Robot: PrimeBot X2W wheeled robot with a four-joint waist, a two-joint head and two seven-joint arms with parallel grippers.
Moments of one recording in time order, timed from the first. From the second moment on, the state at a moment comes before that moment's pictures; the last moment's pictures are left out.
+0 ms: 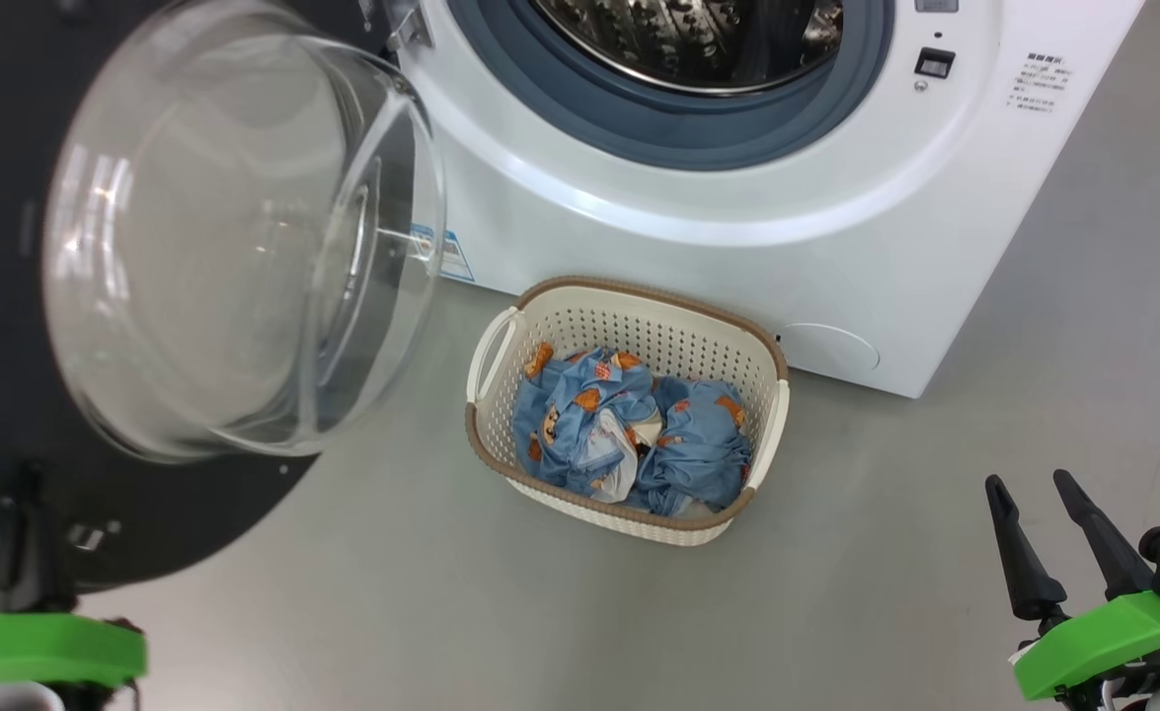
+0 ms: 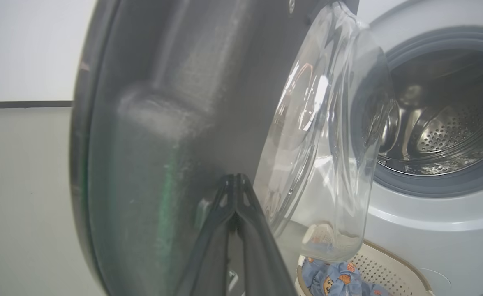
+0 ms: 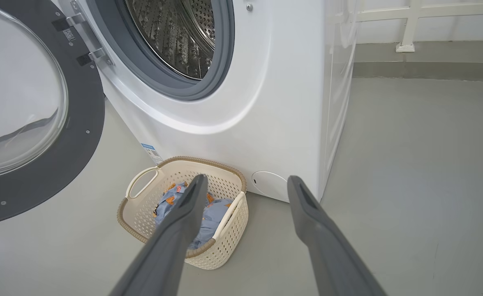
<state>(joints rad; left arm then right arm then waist) -0.09 0.25 0.05 0.11 -0.55 0.10 -0.21 -0.11 -0.29 0.02 0.33 0.42 0.13 -0.25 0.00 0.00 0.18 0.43</state>
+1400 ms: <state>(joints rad) -0.58 0.39 0.46 0.77 -0.40 -0.12 -0.26 -0.21 -0.33 0.03 0.32 0.41 0.13 -0.25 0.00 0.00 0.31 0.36</state>
